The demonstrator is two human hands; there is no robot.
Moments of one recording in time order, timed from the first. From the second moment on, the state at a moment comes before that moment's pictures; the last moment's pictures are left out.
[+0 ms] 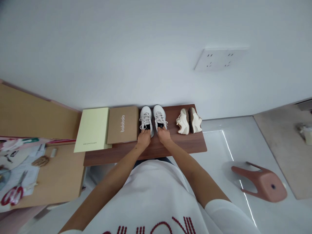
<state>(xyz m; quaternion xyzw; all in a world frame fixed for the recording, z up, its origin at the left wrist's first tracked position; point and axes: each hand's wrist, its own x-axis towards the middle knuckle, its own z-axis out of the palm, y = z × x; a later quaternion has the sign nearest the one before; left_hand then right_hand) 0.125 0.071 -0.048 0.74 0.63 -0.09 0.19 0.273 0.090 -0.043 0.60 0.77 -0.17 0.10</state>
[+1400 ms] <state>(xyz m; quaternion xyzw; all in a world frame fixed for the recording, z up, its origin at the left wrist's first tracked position) 0.318 0.134 -0.090 0.73 0.55 -0.05 0.41 0.541 0.114 -0.069 0.72 0.64 -0.24 0.12</state>
